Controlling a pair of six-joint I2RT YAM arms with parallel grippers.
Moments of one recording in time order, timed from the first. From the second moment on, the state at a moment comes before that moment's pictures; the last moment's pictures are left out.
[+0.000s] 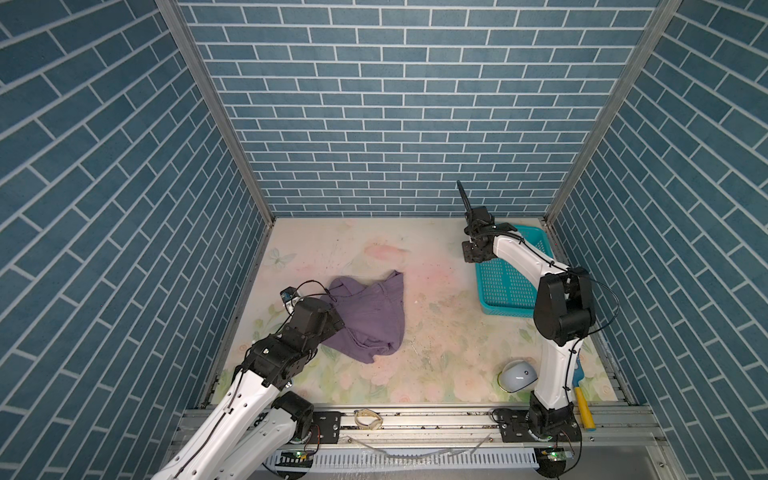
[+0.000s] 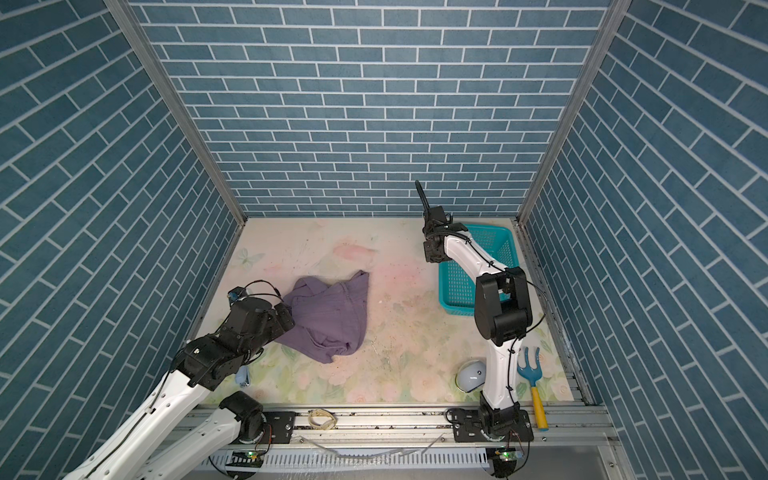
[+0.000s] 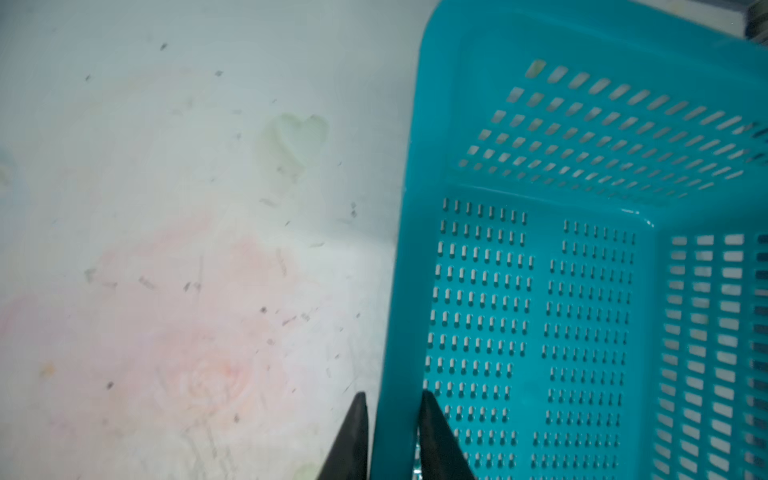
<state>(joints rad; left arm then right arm) -0.49 0.72 0.71 -0.85 -0.36 -0.90 0.34 2.04 1.73 -0.78 0.25 0.13</state>
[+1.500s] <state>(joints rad) -0.49 0.91 0.77 -0.82 -0.32 -0.87 0.26 2.25 2.01 -0.79 0.08 -0.19</state>
